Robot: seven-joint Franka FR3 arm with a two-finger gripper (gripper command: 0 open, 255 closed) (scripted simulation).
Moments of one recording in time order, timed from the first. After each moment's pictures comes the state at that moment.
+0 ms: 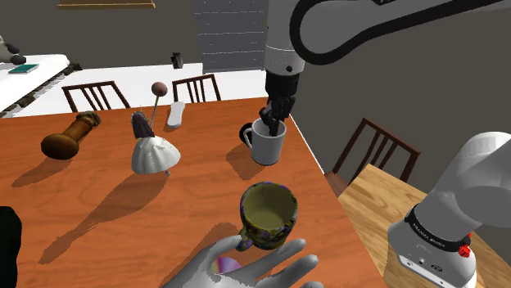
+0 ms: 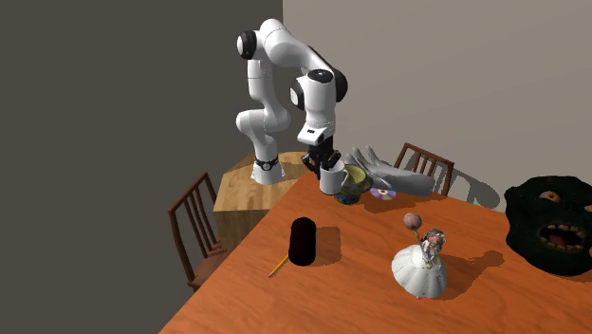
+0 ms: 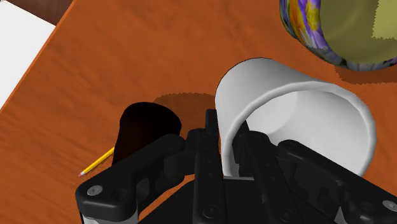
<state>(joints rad) 0.09 -0.29 0.32 -2.23 0.16 1.98 0.19</state>
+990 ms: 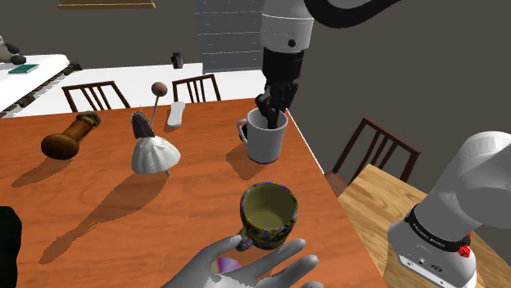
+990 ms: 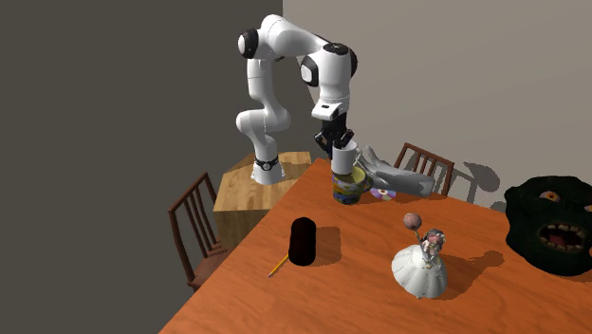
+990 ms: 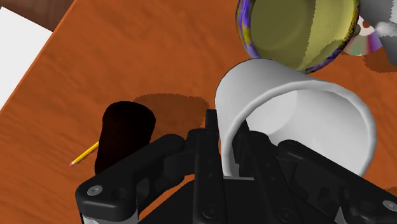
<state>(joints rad) 0.12 -0.34 0.37 -2.12 0.19 1.82 0.28</state>
